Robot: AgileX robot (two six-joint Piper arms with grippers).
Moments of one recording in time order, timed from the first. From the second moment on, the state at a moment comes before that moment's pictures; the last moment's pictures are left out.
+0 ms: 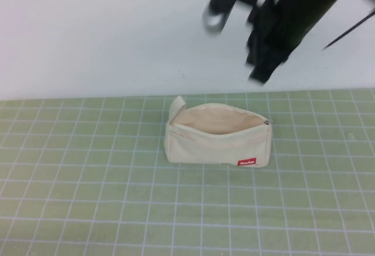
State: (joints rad) right arm 0.56 1.94 -2.11 -0.05 1.27 -0.64; left arm -0.07 -0.01 0.02 -0.02 0.37 -0.11
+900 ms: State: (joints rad) right arm 0.56 0.90 -0.76 0.07 0.49 -0.45; left arm -0.07 -0.01 0.02 -0.02 0.37 -0.11
